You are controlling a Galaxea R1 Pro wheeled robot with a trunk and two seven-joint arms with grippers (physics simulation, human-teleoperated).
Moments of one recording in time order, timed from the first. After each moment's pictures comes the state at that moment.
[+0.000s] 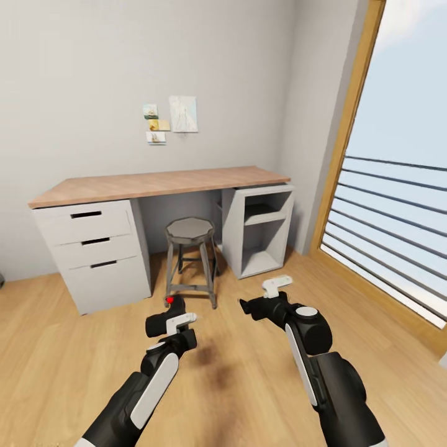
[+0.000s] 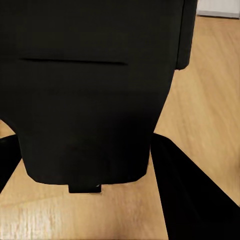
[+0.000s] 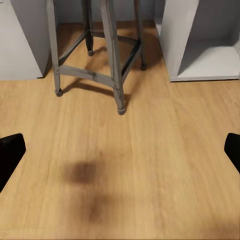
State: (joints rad) left arm -0.42 -0.04 -0.39 -1.22 0.70 0.48 0.60; right arm -0.44 0.13 0.17 -1.61 0.17 0.89 0.21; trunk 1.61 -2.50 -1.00
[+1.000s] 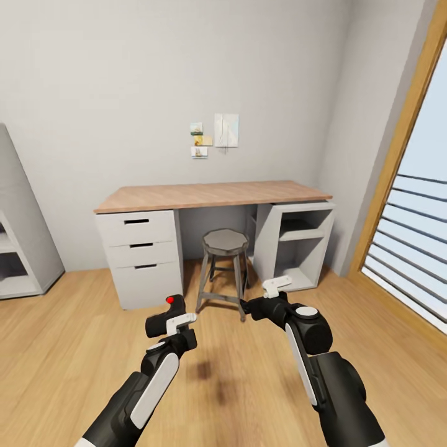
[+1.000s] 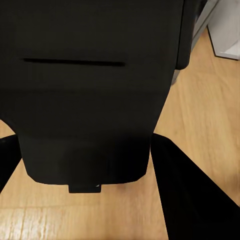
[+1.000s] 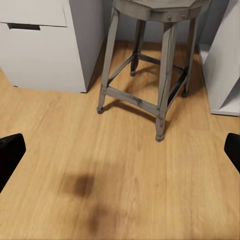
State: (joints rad) left arm -0.42 -0.04 -0.39 -1.22 0.70 0.48 0.60; right arm -0.44 0.13 0.17 -1.61 0.17 0.90 0.21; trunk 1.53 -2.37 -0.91
